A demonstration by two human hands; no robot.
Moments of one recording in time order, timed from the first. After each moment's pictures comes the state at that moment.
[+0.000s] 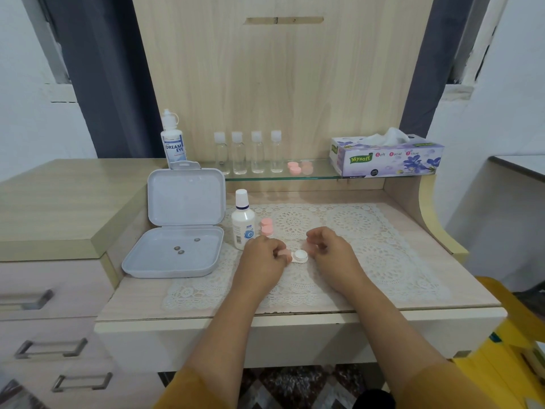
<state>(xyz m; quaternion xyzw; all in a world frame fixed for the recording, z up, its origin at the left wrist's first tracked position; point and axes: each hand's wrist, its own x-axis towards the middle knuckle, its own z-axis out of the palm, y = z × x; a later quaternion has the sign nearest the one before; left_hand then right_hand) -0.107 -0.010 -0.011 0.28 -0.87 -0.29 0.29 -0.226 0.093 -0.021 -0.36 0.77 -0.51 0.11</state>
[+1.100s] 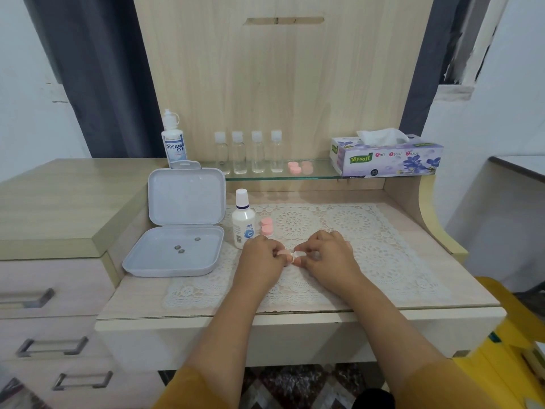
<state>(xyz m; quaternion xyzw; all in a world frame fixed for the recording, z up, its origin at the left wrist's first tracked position) -0.108 -0.009 -0.009 0.30 -0.85 -0.32 0.29 -0.222 0.093 -0.015 -0.47 0.82 -0.32 -0.03</state>
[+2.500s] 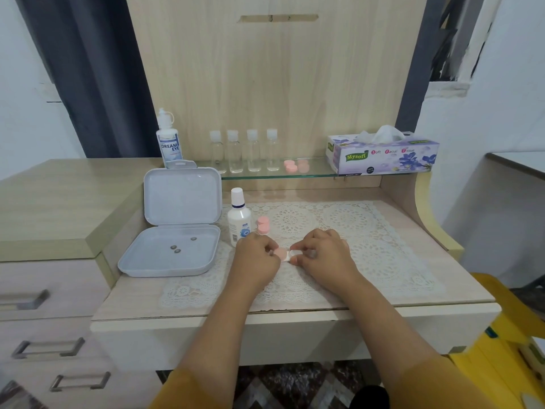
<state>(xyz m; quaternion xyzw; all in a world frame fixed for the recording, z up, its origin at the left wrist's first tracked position) -0.105 -0.011 -0.007 0.31 -0.85 -0.30 0.29 -0.222 0.092 -0.017 -0.47 0.83 -0.32 -0.03</state>
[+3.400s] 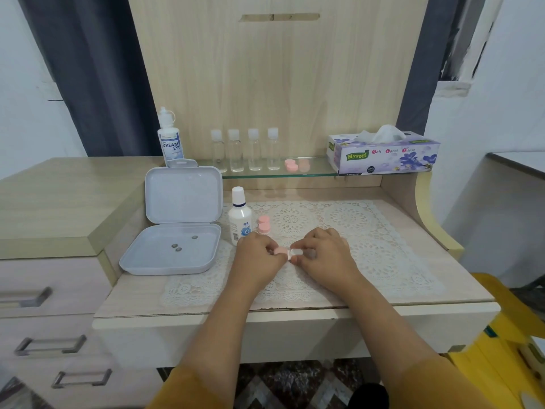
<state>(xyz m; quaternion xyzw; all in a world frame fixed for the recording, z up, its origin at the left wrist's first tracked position) -0.105 -0.009 -0.009 0.30 -0.85 -0.31 0.31 -0.219 0.095 -0.015 -0.48 0.83 -0.29 -0.04</state>
